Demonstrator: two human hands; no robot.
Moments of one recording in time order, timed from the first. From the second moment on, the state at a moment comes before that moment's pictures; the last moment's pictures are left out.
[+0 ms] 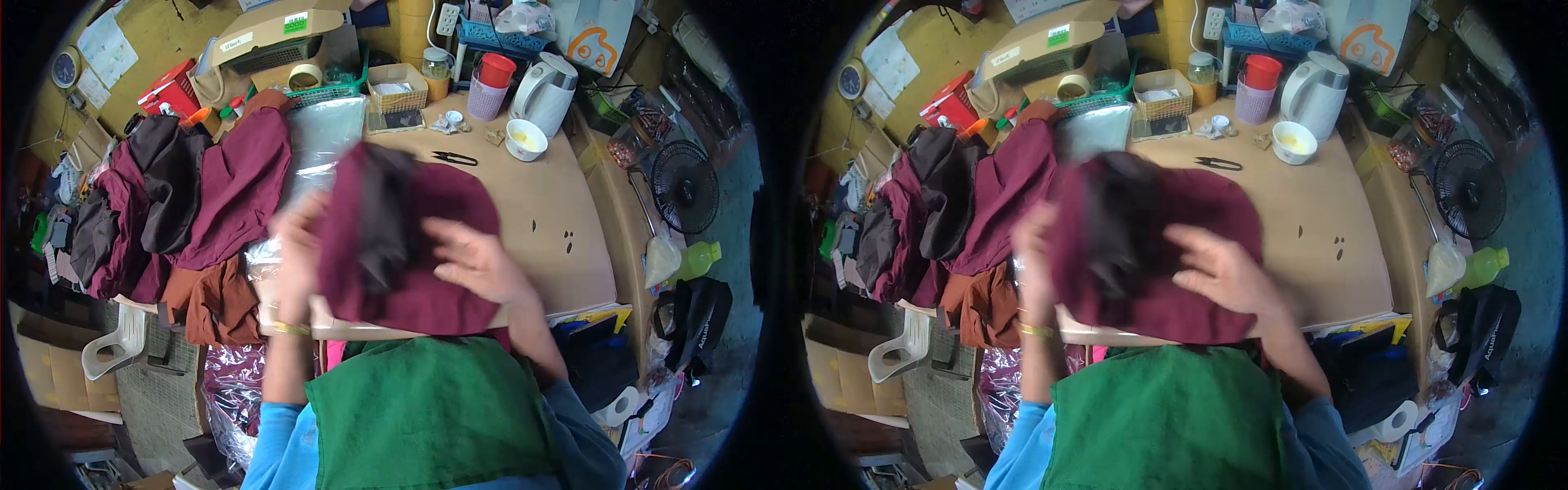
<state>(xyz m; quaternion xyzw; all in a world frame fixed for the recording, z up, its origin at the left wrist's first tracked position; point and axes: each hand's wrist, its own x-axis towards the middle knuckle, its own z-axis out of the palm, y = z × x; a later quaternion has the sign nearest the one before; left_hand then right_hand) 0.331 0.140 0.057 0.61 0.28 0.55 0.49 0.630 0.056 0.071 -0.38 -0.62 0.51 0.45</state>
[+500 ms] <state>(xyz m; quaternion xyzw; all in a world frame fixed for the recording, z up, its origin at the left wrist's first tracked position) 0.440 0.142 0.135 0.92 0.24 0.21 0.22 0.654 0.016 0.113 -0.27 -0.59 0.39 0.66</state>
